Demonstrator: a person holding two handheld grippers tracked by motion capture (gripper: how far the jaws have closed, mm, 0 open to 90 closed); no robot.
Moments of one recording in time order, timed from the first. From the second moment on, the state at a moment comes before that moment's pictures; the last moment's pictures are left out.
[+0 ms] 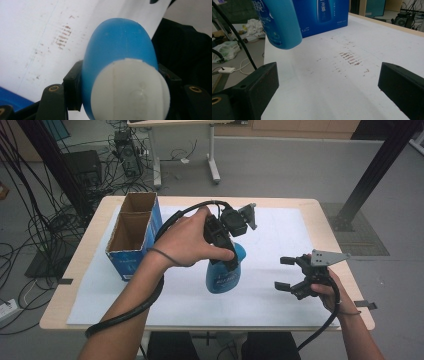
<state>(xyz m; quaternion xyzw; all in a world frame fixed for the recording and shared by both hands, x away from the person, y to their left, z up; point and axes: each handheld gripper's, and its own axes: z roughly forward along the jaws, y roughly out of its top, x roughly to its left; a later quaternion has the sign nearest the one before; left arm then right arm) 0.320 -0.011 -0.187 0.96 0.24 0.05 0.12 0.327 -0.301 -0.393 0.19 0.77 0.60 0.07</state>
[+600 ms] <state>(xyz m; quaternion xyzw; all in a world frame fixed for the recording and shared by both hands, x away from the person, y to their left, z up) 0.347 0.005 -0.170 0.90 0.40 0.10 0.14 0.325 -0.303 -0.398 0.20 0.77 0.60 0.07</state>
